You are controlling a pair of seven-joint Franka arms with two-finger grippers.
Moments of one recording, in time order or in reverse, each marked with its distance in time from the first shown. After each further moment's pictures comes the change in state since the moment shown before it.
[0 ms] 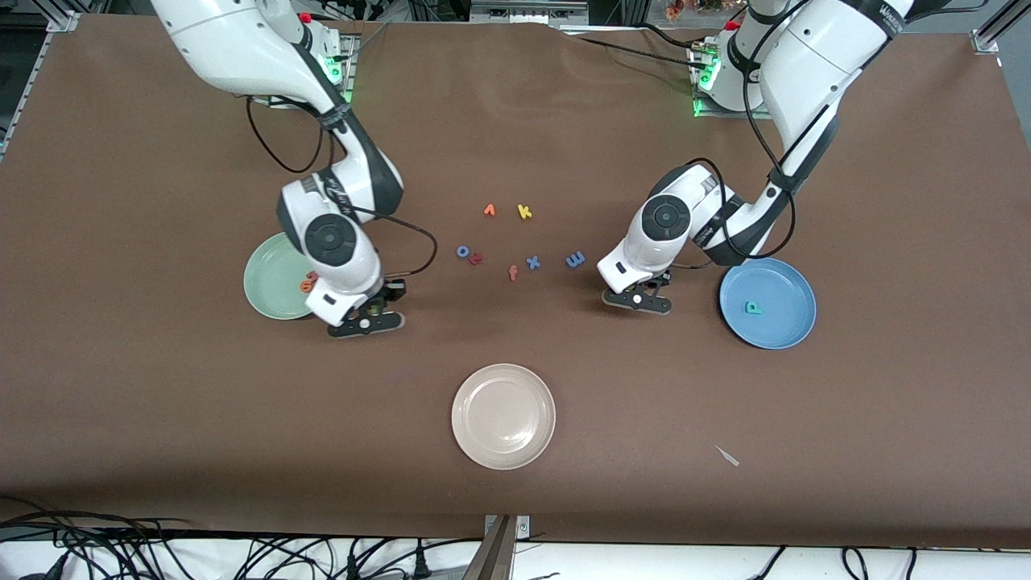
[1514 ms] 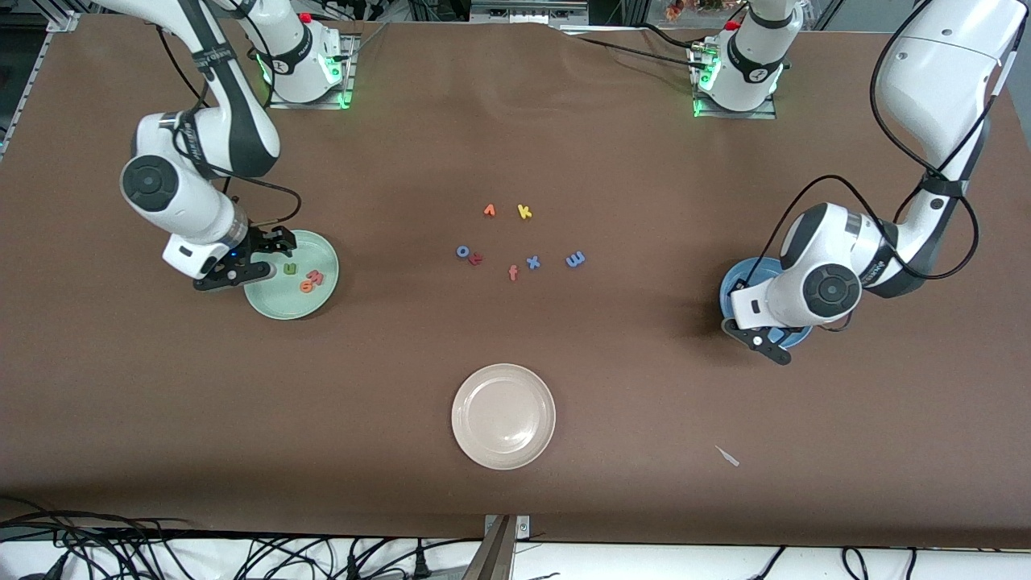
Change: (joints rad) left arm 0.333 -0.021 -0.028 0.144 0.001 -0.291 0.781; right arm -0.211 -0.365 -0.071 -0.372 0.081 -0.022 -0.363
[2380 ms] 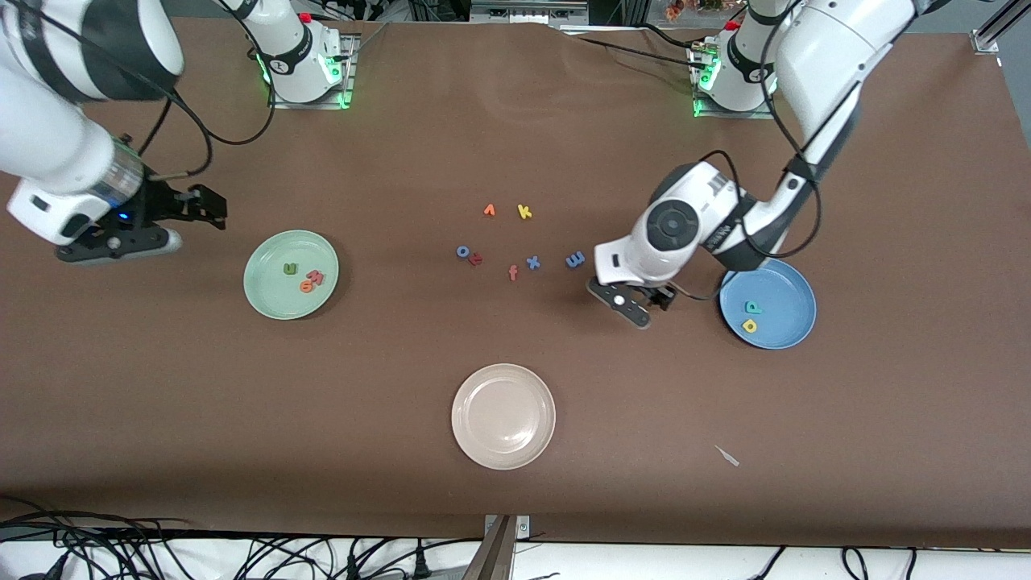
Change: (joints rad) left arm -0.325 0.008 -0.058 -0.002 -0.054 0.148 -0.281; right arm 0.000 -0.129 -0.003 0.436 0.015 -0.498 0.028
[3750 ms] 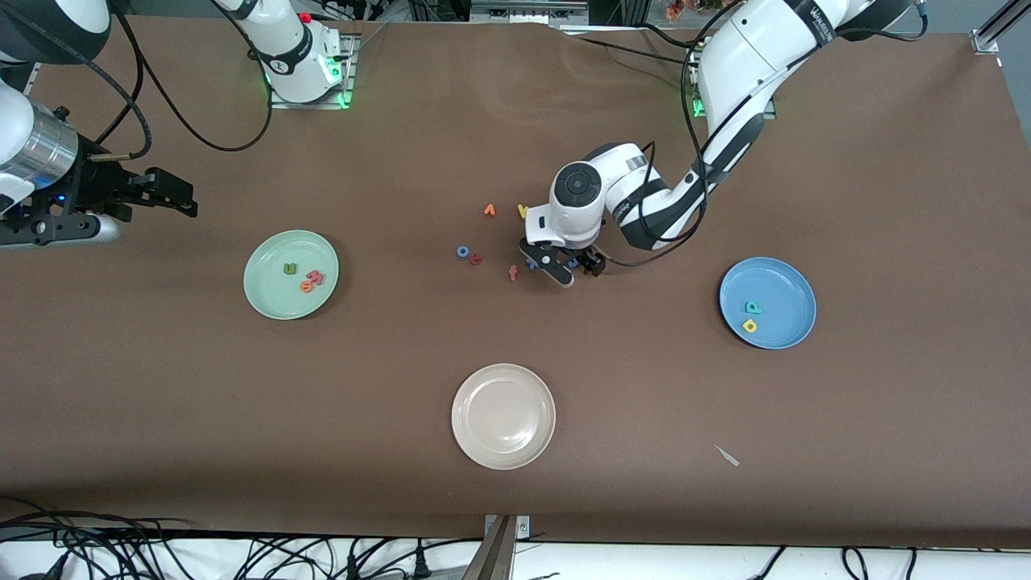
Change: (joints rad) left arm -0.188 0.101 0.010 -0.030 0.091 0.083 -0.198; right arm -0.001 0.030 -0.046 0.125 0.098 -0.129 0.065
